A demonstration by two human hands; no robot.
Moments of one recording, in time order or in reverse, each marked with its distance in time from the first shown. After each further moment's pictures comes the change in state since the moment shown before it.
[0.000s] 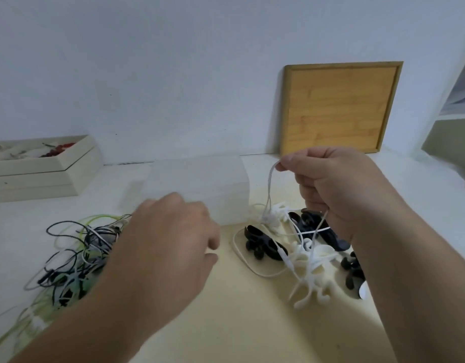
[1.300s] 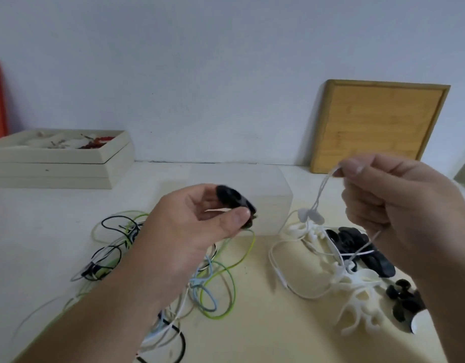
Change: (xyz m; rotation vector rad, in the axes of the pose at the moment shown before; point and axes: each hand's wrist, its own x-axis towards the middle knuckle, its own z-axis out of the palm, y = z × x) left_hand -0.001 -0.031 0.002 -1.493 0.204 -0.456; right_hand -0.011 -0.007 0.012 0.185 -0.126 -0.232
